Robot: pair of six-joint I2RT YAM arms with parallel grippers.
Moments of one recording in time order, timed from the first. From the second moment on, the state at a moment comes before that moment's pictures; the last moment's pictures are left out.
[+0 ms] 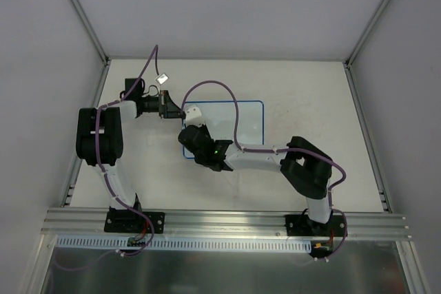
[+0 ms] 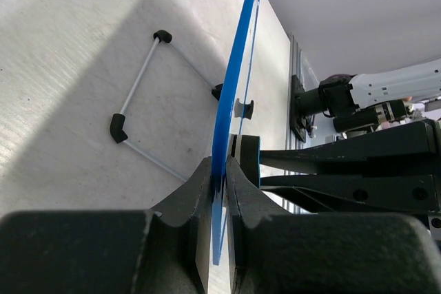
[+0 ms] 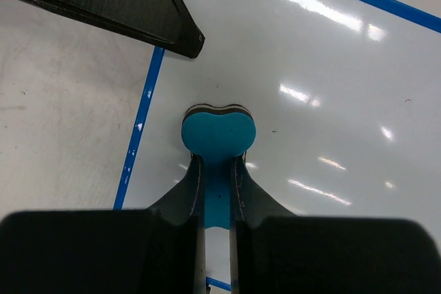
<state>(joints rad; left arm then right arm) 0.03 1.91 1.09 0.01 1.41 -0.14 1.18 1.94 1.30 0.05 0.74 0.29</state>
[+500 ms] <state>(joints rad) 0.03 1.91 1.09 0.01 1.41 -0.14 1.17 1.79 1.04 0.12 0.78 0.39</state>
